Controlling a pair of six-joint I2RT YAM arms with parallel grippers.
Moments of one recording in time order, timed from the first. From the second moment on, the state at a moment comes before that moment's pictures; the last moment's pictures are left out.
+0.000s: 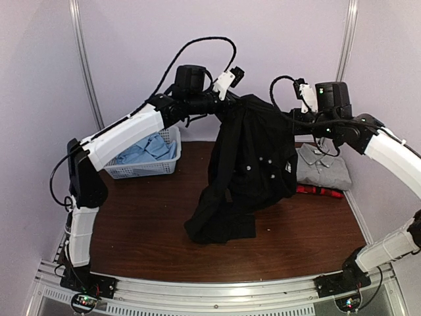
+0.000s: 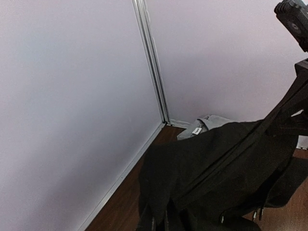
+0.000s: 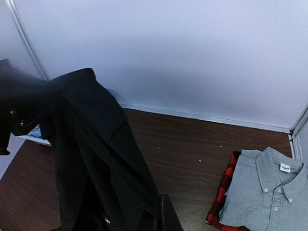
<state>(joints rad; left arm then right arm) -0.78 2.13 2.31 -0.33 0.23 0.25 0.58 1.27 1.42 -0.49 0.19 0.21</state>
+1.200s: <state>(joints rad) -1.08 1.75 1.02 -0.13 -0.11 -0.31 0.33 1.25 0.98 -0.49 0.13 0.27</state>
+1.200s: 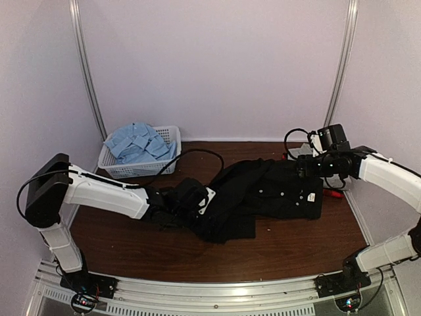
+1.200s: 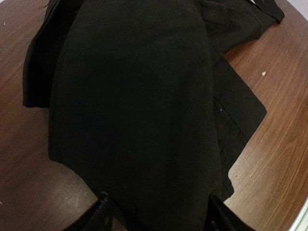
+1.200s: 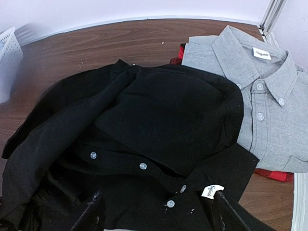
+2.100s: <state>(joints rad) -0.42 1.96 1.65 -0.20 0.14 -0.19 0.45 1.20 0.78 -0.38 -0.07 0.26</state>
